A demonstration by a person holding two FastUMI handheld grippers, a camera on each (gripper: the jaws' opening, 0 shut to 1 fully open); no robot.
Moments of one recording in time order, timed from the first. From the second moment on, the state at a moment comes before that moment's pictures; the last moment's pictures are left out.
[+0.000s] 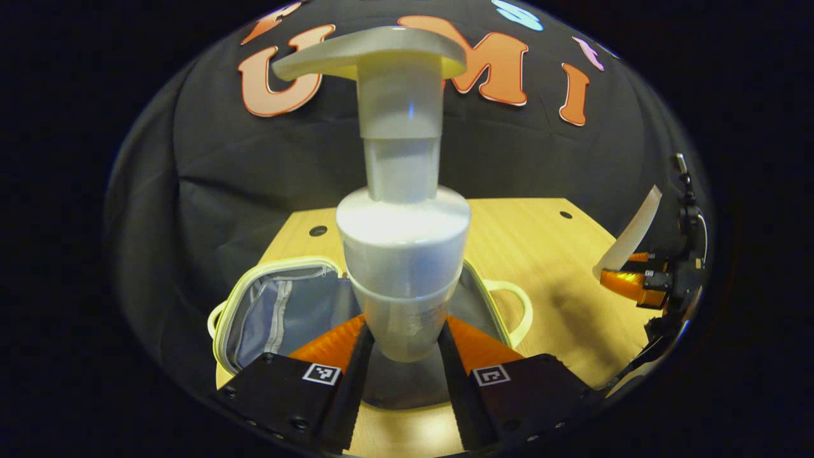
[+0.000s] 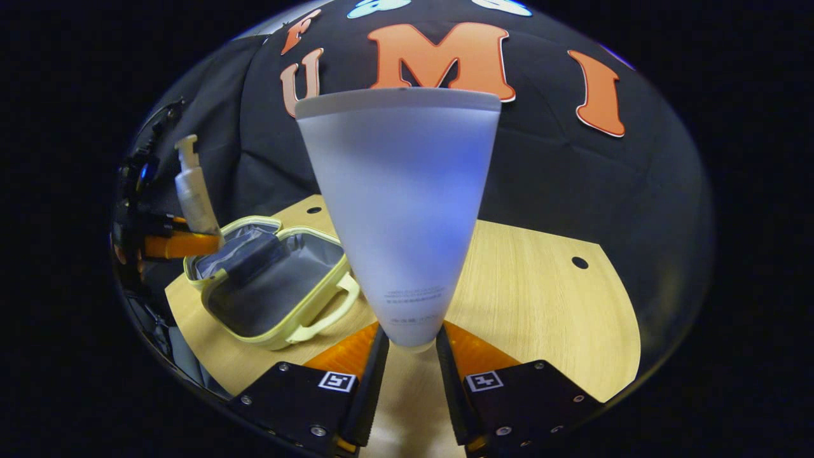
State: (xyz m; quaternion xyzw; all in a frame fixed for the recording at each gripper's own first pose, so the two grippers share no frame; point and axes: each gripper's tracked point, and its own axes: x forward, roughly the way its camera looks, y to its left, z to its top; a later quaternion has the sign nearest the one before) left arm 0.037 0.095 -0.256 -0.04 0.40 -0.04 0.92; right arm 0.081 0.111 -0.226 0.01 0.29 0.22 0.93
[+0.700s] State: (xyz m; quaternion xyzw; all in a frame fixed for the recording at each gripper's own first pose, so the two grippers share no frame) left arm 0.025 0.087 -0.336 -0.06 0.54 -0.16 0.82; right arm 0.044 0.221 -0.202 0.04 0.33 0.21 0.92
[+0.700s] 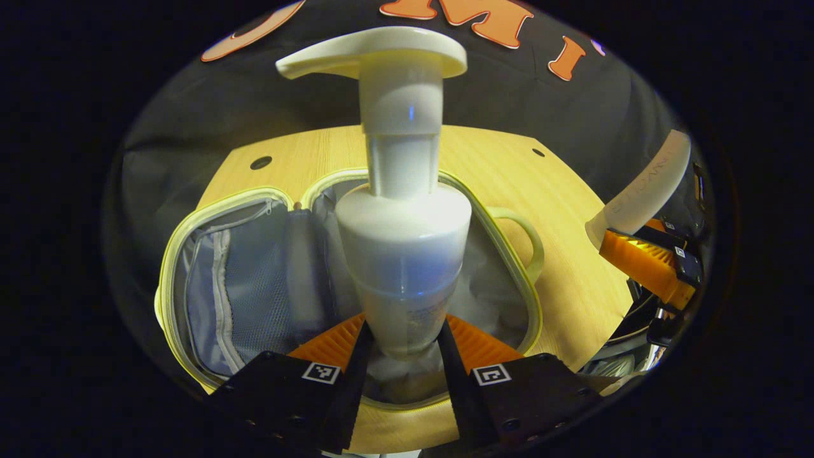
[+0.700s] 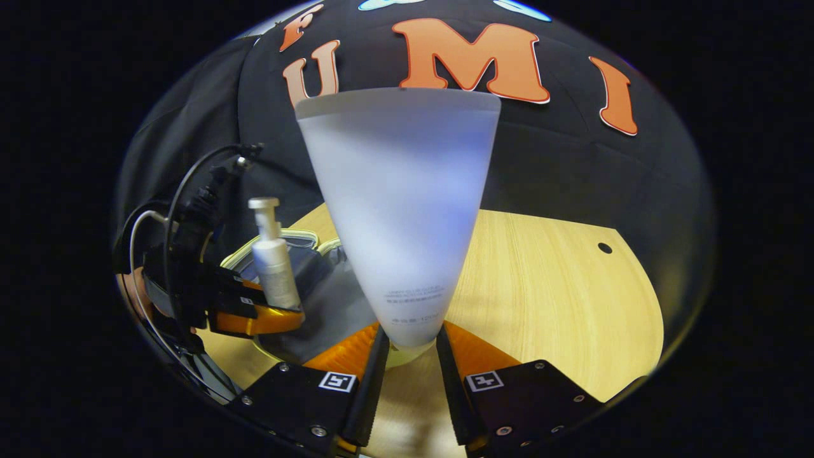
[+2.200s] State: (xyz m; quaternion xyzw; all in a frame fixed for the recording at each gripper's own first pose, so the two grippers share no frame) left arm -0.006 0.165 -0.301 -0.14 0.57 0.11 0.80; right arm 0.051 0.301 -0.280 0.09 0.51 0.30 0.80
